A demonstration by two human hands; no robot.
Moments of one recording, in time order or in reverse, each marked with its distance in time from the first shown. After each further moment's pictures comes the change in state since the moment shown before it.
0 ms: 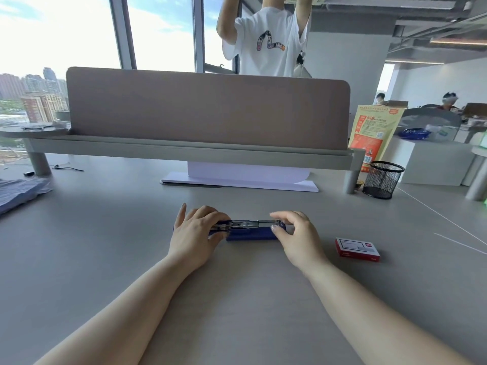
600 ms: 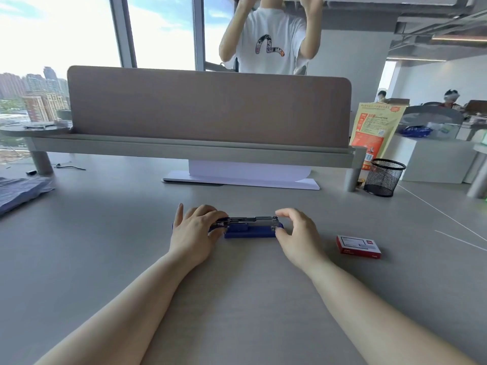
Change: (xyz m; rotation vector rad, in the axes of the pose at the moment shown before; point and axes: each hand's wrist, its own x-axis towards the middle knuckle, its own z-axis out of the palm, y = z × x) left_hand 0.002 -0.003 0.000 0.036 -0.062 -0.069; right_hand -0.004 -0.003 0.000 -0.143 -0.036 0.091
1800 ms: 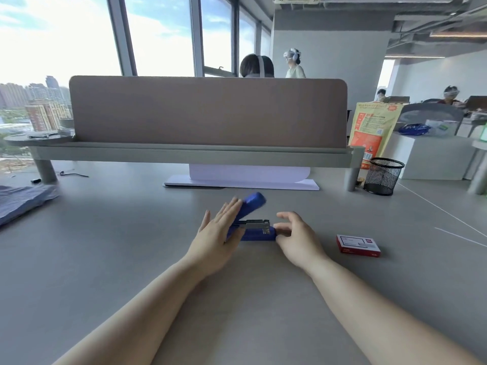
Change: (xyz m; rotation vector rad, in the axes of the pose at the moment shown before) left_hand -0.008 0.028 0.005 -0.383 -0.094 0.131; right_hand 0.001 0.003 0.000 0.099 -0.151 0.197
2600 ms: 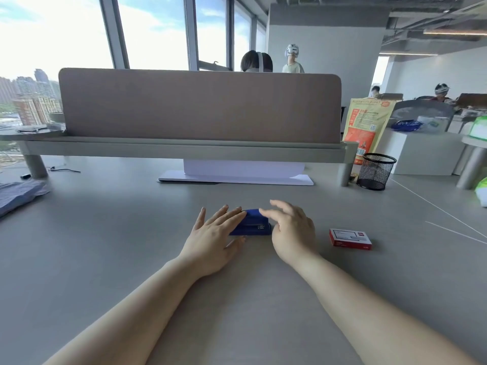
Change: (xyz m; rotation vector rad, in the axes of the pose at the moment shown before) left_hand -0.006 0.004 0.002 0.331 -0.132 0.047; right_hand -0.009 -0.007 0.002 -0.371 0.180 -0.324
